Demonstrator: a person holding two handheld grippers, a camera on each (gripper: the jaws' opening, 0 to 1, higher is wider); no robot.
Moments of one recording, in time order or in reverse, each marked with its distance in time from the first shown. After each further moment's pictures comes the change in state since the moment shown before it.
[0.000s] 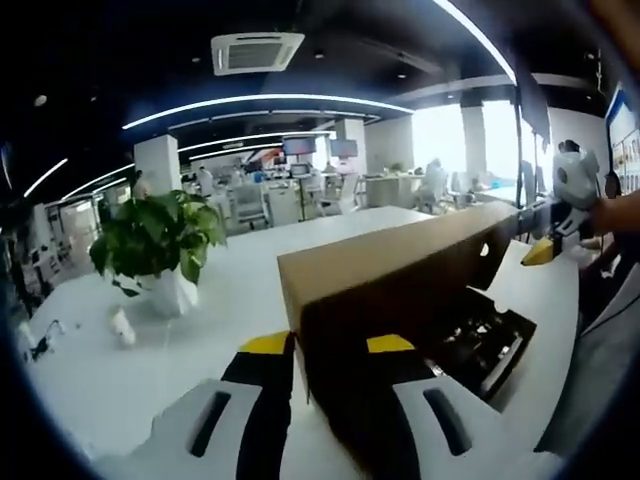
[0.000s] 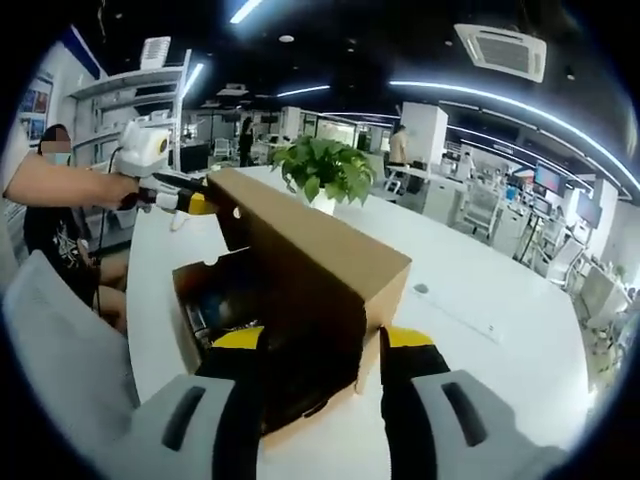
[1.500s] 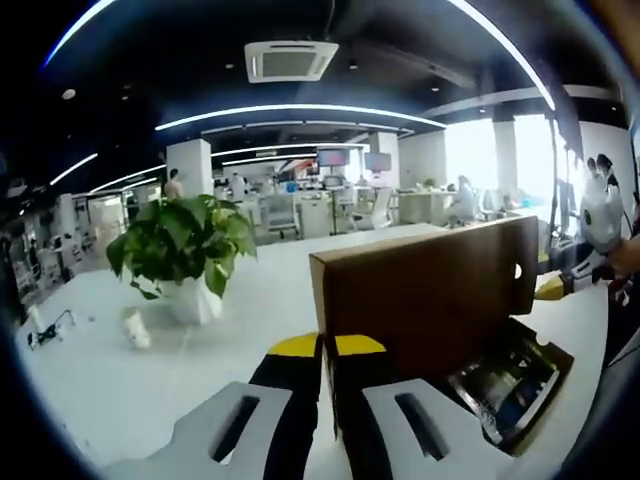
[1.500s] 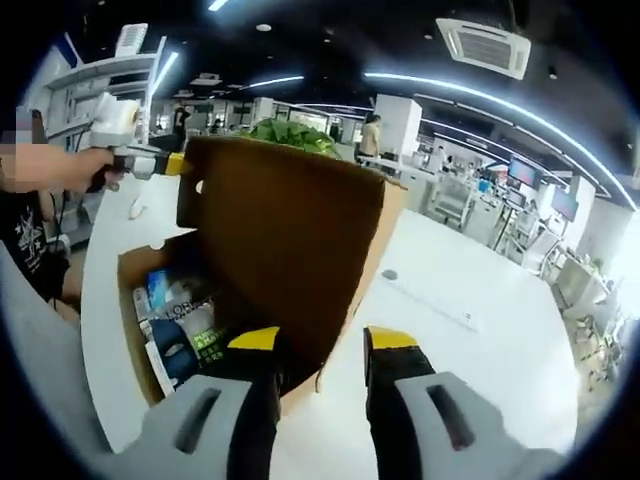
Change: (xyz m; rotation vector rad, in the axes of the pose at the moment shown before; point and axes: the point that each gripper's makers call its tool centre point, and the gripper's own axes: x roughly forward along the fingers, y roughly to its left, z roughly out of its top) left arm 0.035 0.041 0.016 -0.051 -0.063 0.122; right arm 0.034 -0.046 -0.037 0.013 0.057 -0.149
